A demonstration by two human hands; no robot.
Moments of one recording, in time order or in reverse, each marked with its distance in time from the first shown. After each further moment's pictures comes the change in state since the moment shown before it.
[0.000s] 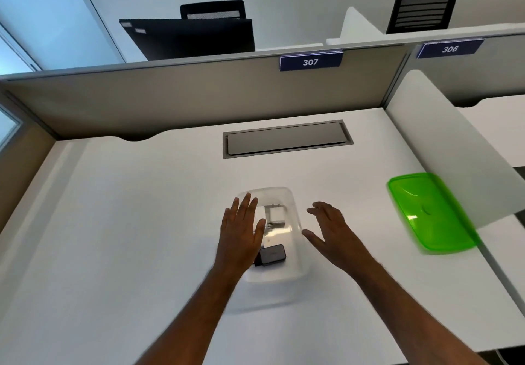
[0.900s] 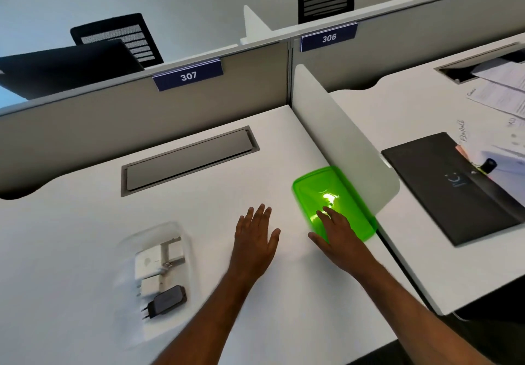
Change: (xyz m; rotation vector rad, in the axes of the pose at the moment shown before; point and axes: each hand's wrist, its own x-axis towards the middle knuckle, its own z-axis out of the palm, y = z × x) left_hand 0.069 0.248 0.146 0.026 -0.234 0.182; right_hand -0.074 0.237 -0.107 -0.037 -0.035 0.409
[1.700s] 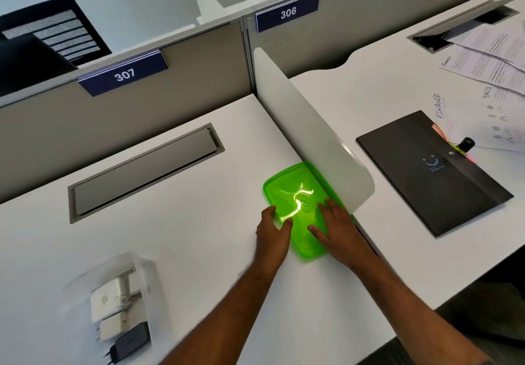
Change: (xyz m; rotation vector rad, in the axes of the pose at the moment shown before) left_hand 0.079 0.094 0.068 -0.762 -0.076 -0.470; right_hand 0.033 0.076 -0.003 -0.020 0.045 0.163
